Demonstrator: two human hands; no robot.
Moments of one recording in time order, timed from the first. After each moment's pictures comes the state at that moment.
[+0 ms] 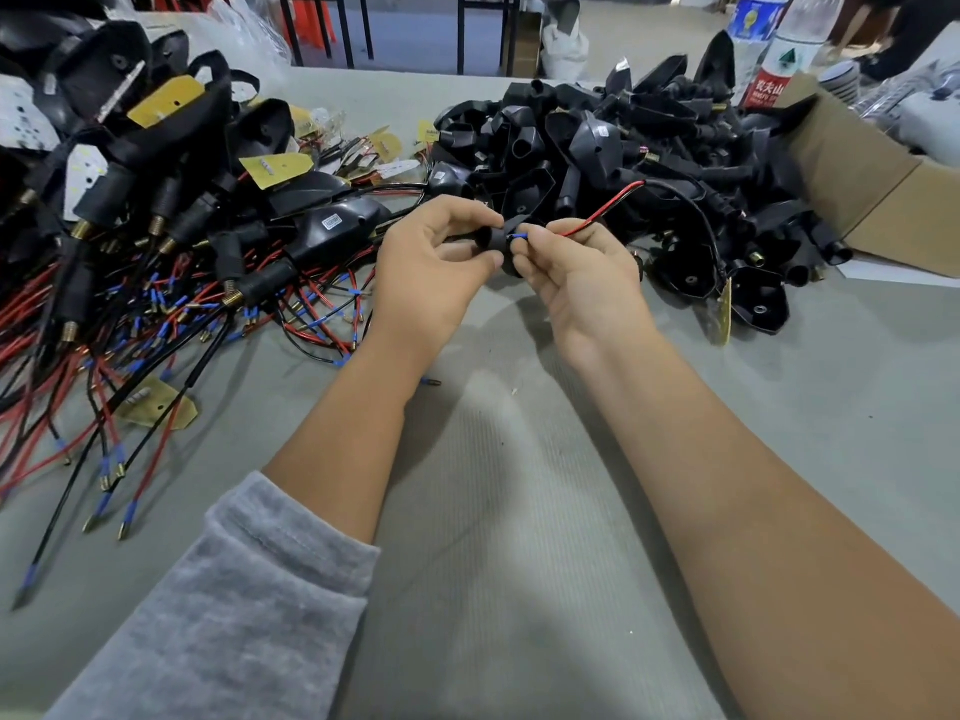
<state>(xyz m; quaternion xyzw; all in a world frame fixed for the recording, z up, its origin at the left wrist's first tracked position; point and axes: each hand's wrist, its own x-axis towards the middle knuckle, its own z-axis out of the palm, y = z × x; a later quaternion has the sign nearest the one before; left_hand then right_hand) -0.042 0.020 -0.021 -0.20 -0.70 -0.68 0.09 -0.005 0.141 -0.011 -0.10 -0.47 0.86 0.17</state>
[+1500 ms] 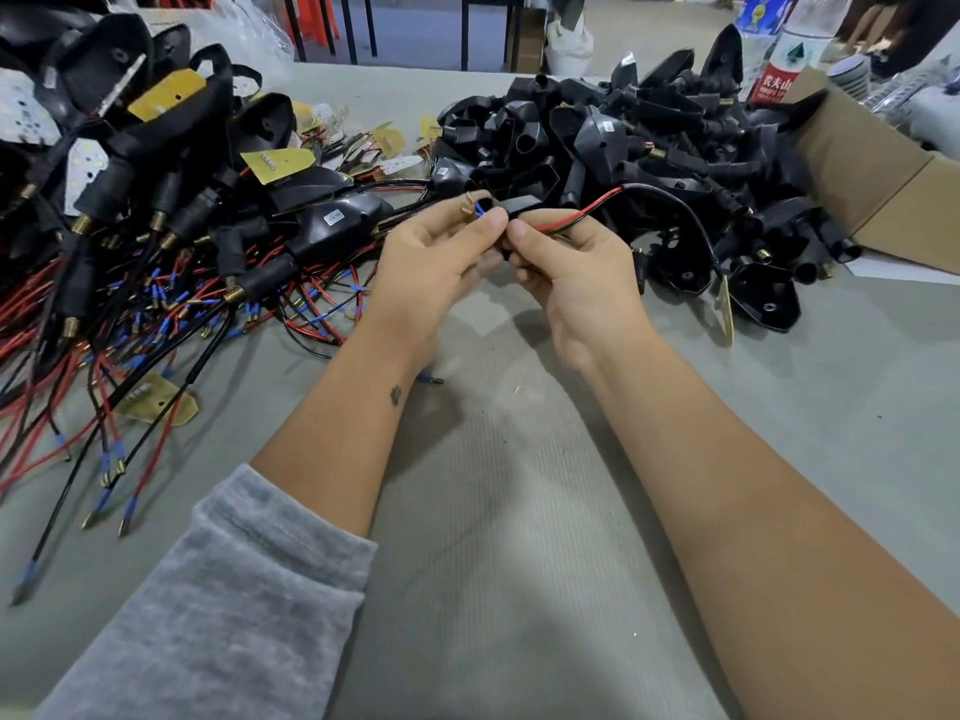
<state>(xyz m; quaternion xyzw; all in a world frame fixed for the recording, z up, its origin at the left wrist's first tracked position) -0.041 0.020 -0.016 -0.14 -0.57 -0.81 -0.07 -0.005 0.138 -0.013 -0.05 -0.57 0.80 0.16</state>
